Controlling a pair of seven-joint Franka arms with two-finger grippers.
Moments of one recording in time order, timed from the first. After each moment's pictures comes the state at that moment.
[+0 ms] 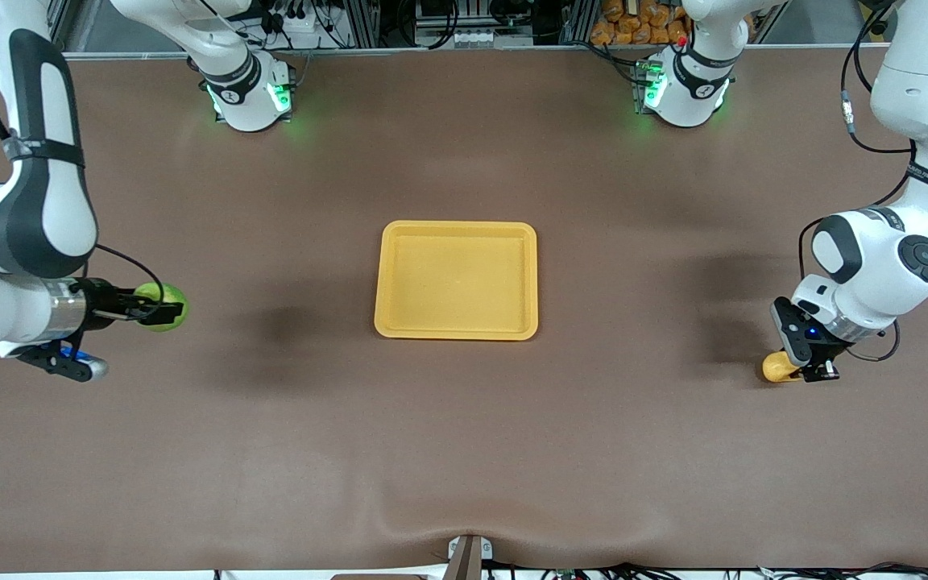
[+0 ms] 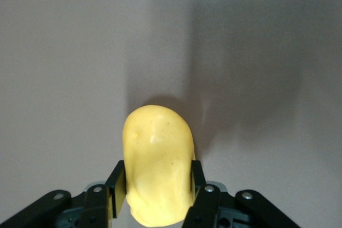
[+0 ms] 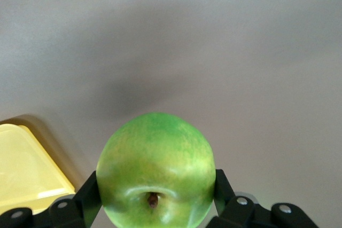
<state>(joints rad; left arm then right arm) 0.30 0.54 -0.16 -2.00 0.03 2.78 1.68 0.10 0.44 -0.13 -1.46 0.18 1.55 0.27</state>
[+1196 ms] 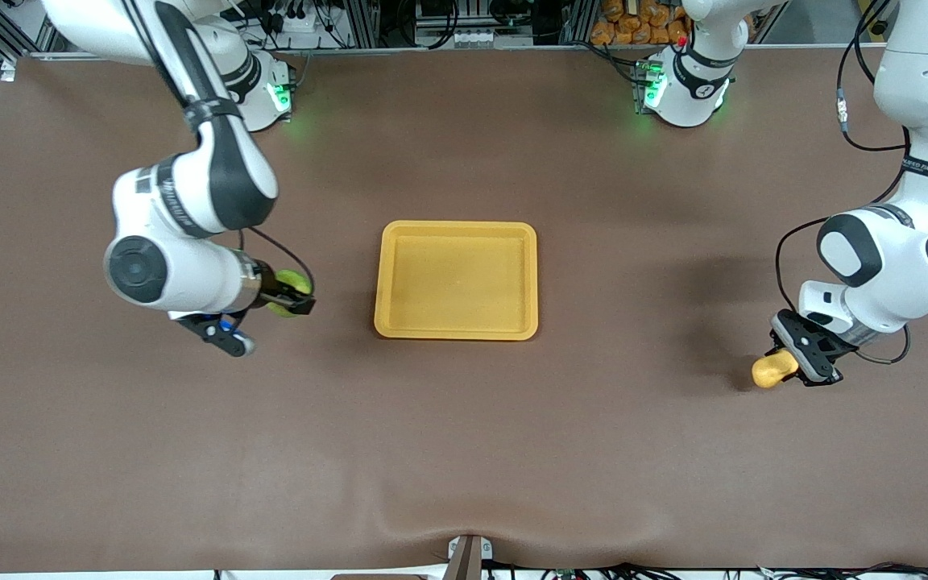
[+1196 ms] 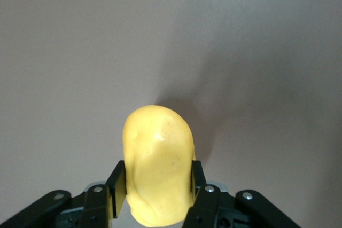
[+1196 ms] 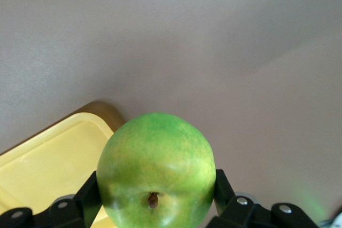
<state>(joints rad) 0.31 0.49 -0.21 -1.95 -0.18 2.65 1.46 0.45 0.39 -0.13 -1.66 0.23 1.82 0.79</state>
